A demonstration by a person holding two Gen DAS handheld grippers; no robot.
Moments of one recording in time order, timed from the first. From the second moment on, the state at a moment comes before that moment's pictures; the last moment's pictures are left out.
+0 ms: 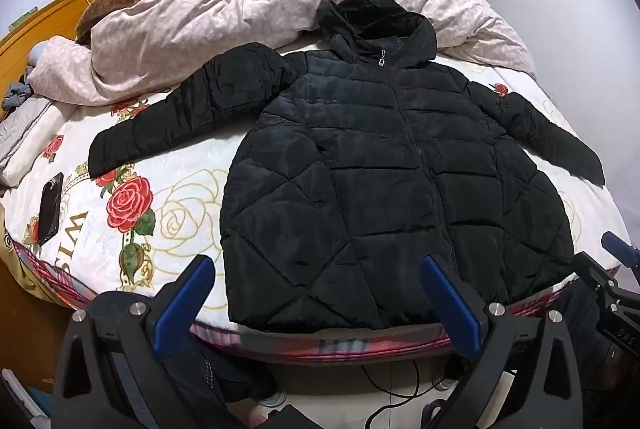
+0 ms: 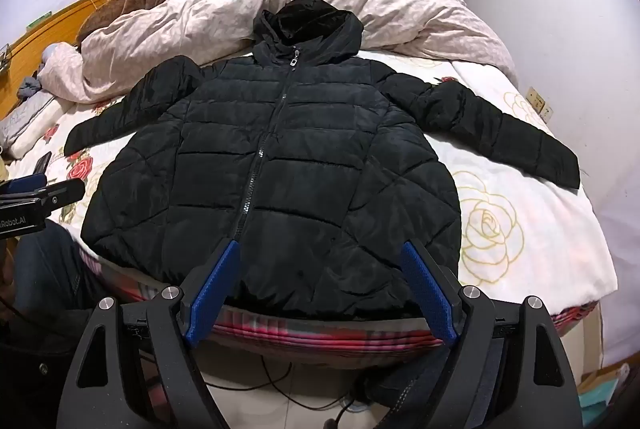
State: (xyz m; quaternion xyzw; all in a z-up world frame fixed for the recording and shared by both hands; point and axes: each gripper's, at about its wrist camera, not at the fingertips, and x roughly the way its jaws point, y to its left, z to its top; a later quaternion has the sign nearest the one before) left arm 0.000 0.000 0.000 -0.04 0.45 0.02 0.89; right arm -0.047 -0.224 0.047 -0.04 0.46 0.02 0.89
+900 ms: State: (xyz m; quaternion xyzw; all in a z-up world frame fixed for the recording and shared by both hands) left arm -0.003 -0.003 -0.006 -0.04 0.45 0.01 0.89; right arm -0.047 -0.225 0.047 -0.04 0.46 0.02 0.89
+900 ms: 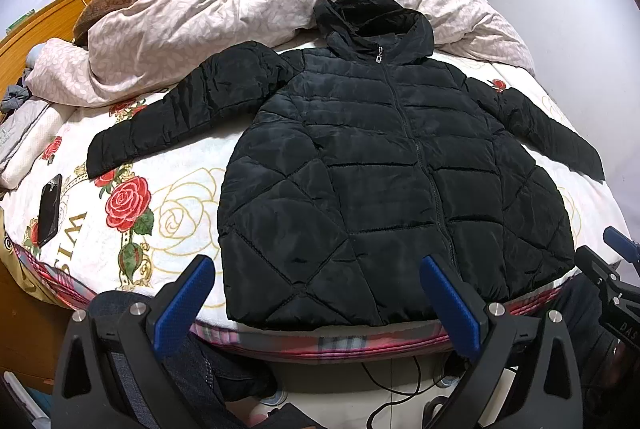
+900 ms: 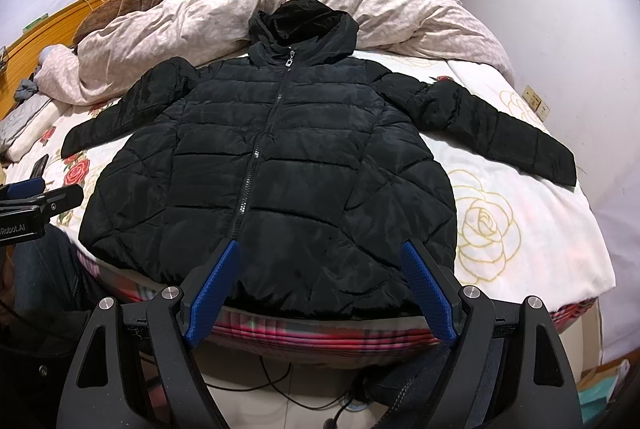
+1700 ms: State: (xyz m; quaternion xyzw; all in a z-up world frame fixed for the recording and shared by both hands) left arm -0.002 -0.006 -0.005 -0.04 0.46 0.01 0.89; right arm -0.047 -0.226 0.045 -0.04 0.46 0.02 0.89
